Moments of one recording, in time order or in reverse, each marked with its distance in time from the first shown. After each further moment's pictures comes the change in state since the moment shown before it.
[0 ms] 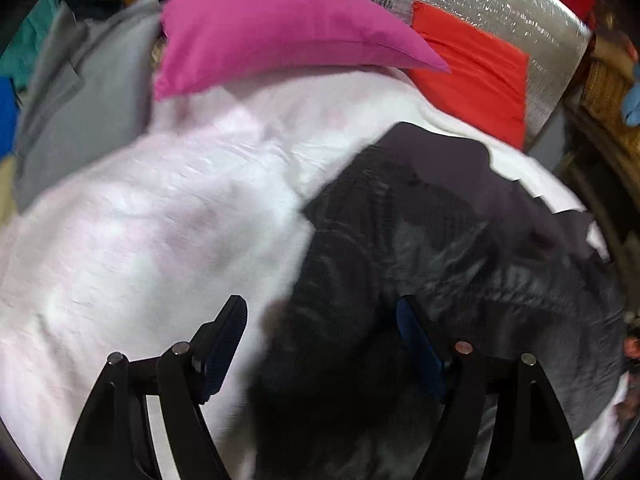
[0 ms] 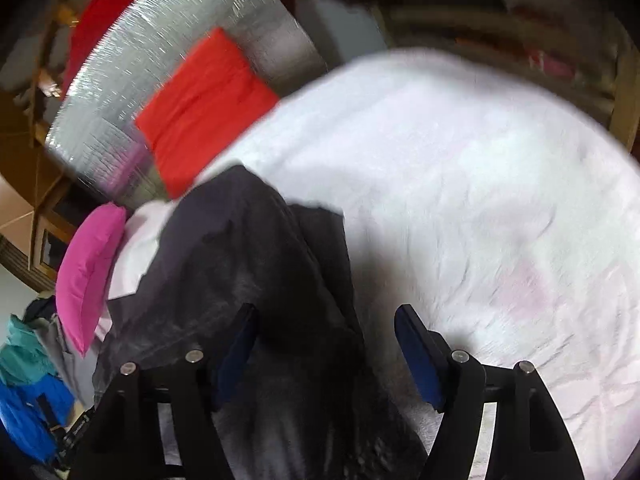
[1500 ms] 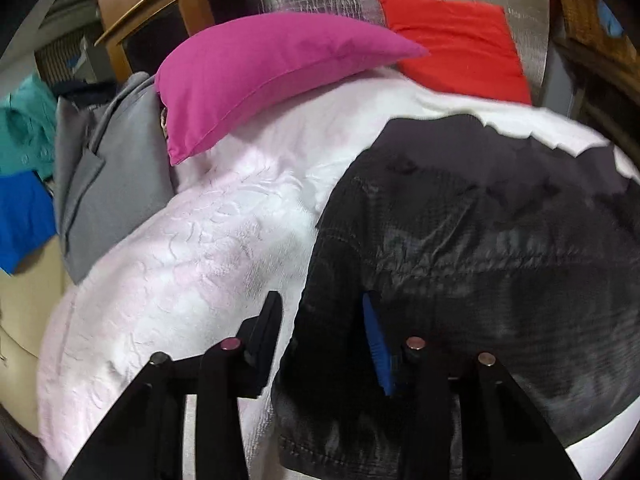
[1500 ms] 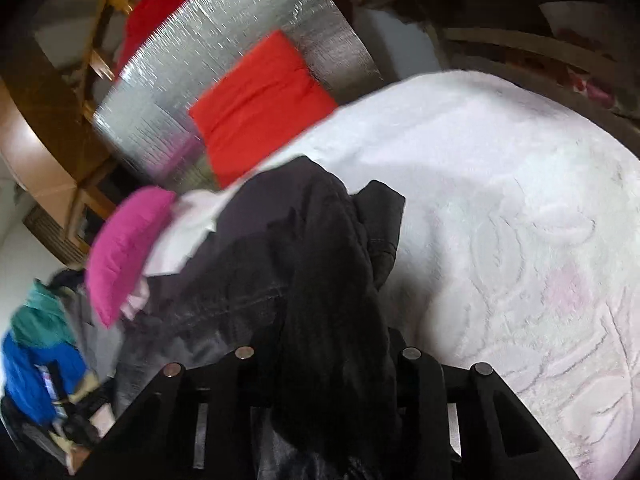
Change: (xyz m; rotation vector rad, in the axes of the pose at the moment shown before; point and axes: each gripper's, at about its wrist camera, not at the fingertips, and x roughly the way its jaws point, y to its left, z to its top) left arm -0.013 -0.040 -0.012 0.273 -0.071 0.309; right arm -0.016 0.042 -0.020 -0.132 -0.076 0.079
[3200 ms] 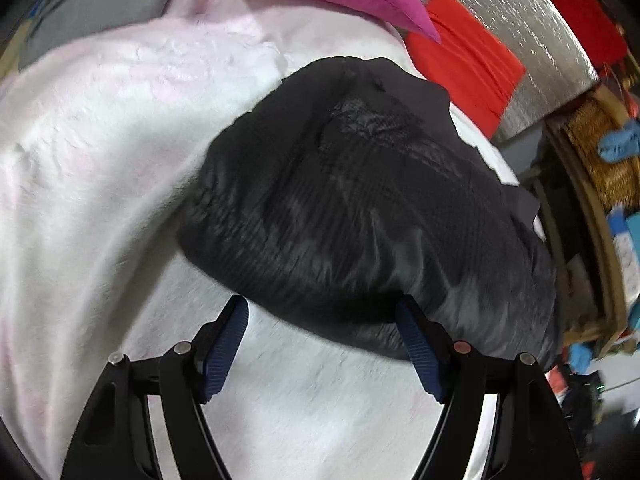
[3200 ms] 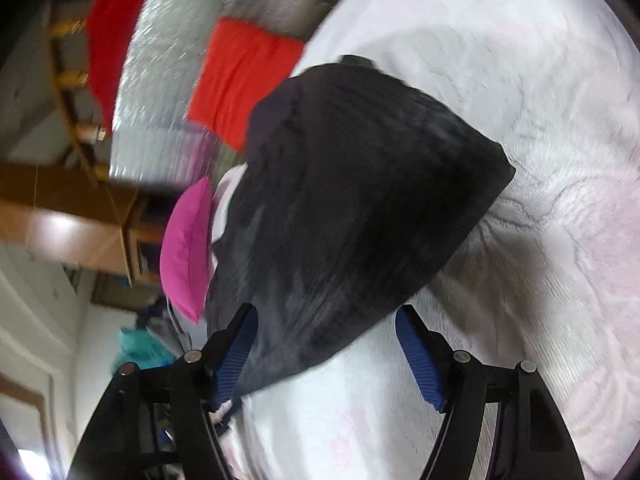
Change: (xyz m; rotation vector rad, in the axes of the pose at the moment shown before) left arm -0.014 0.013 -0.066 -0.505 0.257 -0.490; right arm -0.036 -0.033 -0.086 0.446 0.175 0.287
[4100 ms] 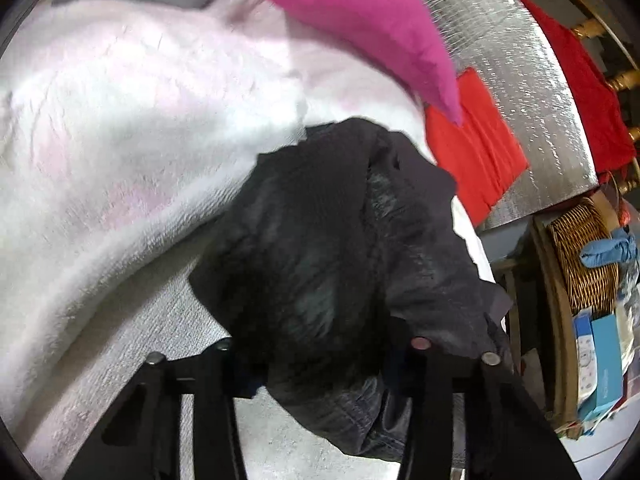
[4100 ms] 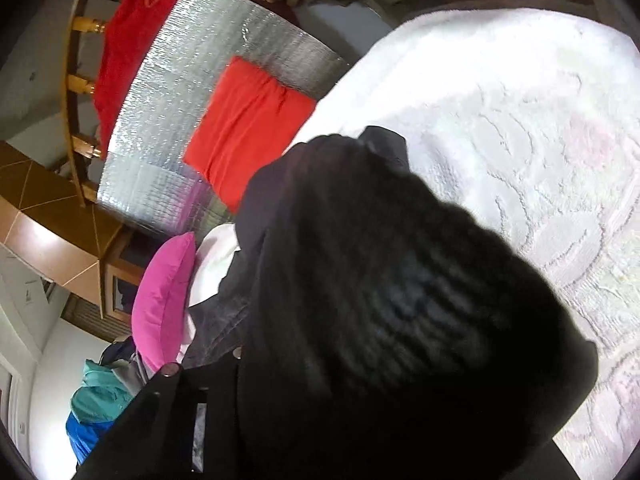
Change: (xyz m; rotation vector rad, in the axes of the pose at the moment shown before) left arm 0.009 0.012 0.022 -0.220 -0.187 -0.129; right arm 0.026 0.032 0.035 -0.141 -0.232 -0.065
